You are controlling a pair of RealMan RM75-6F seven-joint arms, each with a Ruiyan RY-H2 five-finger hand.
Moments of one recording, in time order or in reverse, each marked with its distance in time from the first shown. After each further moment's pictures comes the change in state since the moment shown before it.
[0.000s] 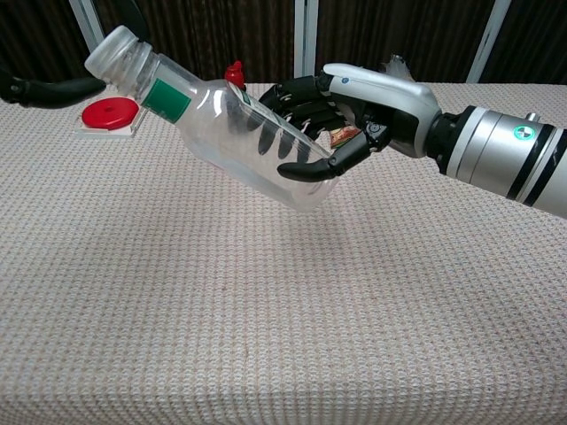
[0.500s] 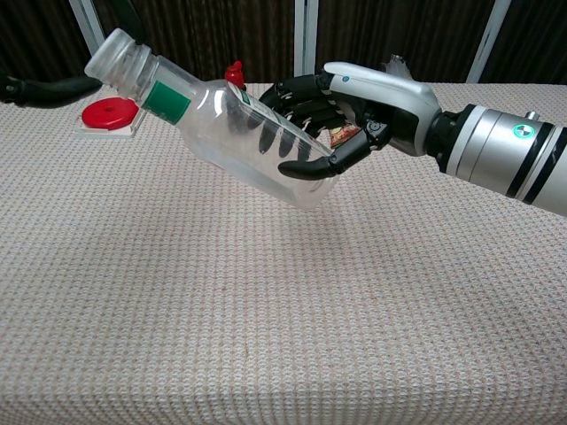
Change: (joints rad) left arm 0.002 0.005 0.002 -0.008 0.005 0.004 0.014; right arm 0.002 -0.003 0.000 0.010 -0.002 0.003 0.011
